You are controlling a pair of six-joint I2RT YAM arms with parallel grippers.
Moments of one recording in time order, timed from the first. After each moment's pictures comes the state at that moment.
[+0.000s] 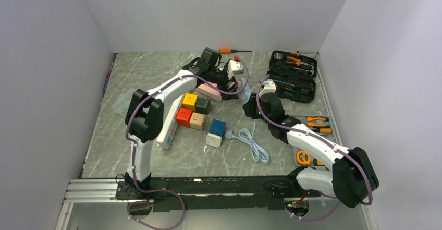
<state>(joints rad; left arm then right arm) -0.59 2.05 1.74 -0.41 0.74 0.53 0.55 1.18 0.63 0.09 0.14 0.45</state>
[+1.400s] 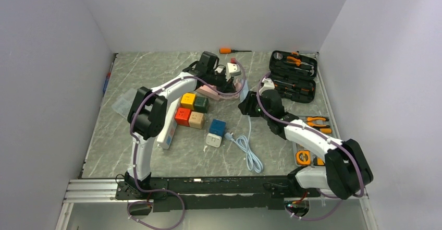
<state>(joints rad) -0.55 2.10 1.69 -0.26 0.79 0.49 0.52 1.24 0.64 0.13 0.01 0.51</state>
